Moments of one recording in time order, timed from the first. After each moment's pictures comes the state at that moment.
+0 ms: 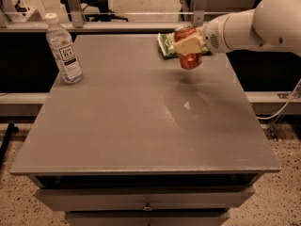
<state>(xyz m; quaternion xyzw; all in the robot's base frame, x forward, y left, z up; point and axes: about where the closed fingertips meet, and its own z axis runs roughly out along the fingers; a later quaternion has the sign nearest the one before) 0.688 -0.139 0.939 -0.33 0.79 0.11 0.51</state>
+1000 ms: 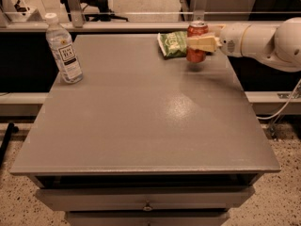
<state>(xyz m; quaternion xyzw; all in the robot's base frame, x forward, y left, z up) 0.737 -0.183 0.926 -0.31 0.71 0.21 0.59</state>
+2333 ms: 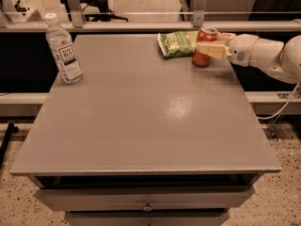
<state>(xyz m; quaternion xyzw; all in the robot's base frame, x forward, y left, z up) 0.744 -0.215 0.899 -0.33 0.67 0.28 0.61</state>
